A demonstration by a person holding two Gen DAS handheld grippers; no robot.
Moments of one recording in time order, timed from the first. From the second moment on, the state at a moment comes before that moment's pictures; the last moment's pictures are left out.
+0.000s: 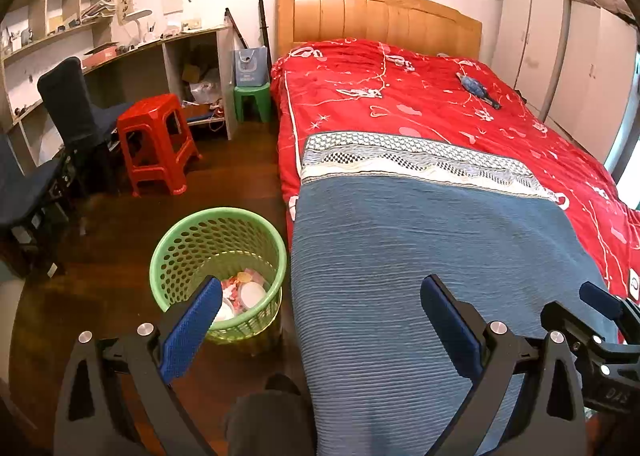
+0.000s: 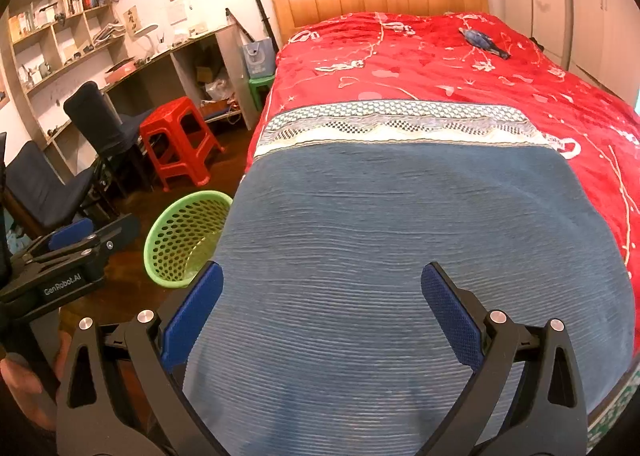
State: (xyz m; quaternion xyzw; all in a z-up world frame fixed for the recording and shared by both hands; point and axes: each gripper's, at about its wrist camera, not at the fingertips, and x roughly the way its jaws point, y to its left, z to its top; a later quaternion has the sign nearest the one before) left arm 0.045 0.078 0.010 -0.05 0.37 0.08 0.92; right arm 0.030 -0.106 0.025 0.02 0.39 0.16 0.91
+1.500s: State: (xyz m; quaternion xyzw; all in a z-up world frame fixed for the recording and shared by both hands) left arm 0.037 0.080 0.020 -0.05 0.35 0.11 0.93; right arm 0.025 -0.105 0.031 0.01 0.37 0.16 0.92
